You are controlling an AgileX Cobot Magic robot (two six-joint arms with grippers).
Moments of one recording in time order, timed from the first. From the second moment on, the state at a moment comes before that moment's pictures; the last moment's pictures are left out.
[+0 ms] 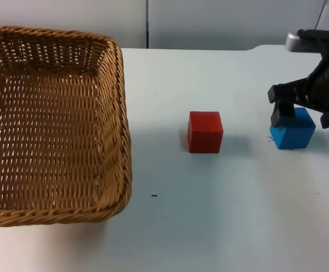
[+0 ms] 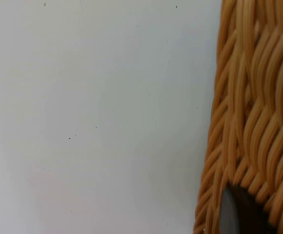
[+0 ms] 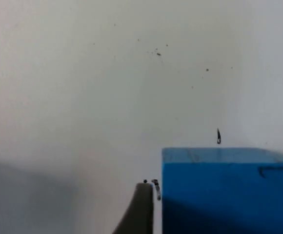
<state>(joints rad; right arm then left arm) 0.19 2.06 -1.22 -0.02 0.42 0.13 0.13 1.84 -1.20 -0.55 1.06 0.38</state>
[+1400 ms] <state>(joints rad) 0.24 1.73 -1.28 0.00 0.60 0.11 0.13 1.84 -1.20 -0.55 1.08 0.38</state>
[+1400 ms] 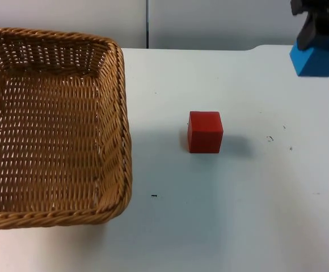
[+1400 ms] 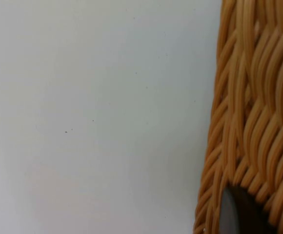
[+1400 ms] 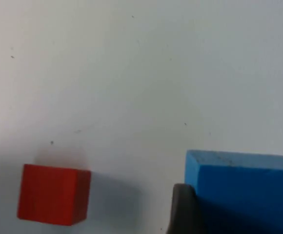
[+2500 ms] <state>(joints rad) 0.83 1.75 -1.28 0.00 0.25 0.08 0.13 1.84 -1.20 -0.56 1.09 0.38</state>
